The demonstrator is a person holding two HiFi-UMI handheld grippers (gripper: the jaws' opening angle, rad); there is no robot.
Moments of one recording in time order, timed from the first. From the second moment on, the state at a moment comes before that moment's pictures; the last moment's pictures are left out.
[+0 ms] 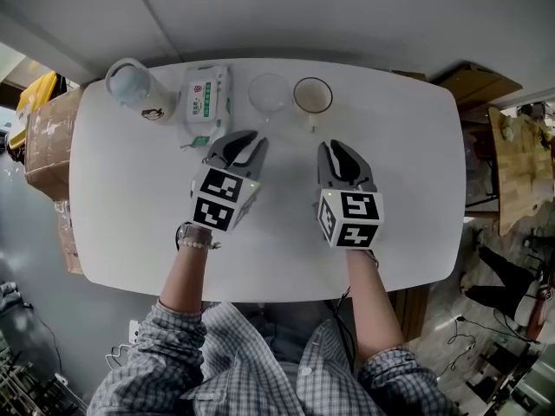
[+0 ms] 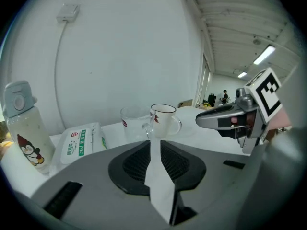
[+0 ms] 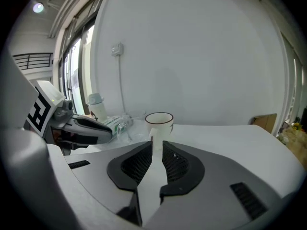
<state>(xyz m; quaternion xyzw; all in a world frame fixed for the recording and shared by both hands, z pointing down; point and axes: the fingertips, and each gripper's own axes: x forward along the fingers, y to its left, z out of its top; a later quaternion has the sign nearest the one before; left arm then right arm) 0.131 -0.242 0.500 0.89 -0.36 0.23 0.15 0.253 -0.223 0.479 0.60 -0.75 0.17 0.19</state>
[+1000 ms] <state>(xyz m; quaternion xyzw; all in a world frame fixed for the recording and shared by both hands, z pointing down) 0.057 -0.121 0.357 0.94 -0.28 0.17 0.06 0.193 -0.123 0.333 0.59 -0.79 0.05 0.13</state>
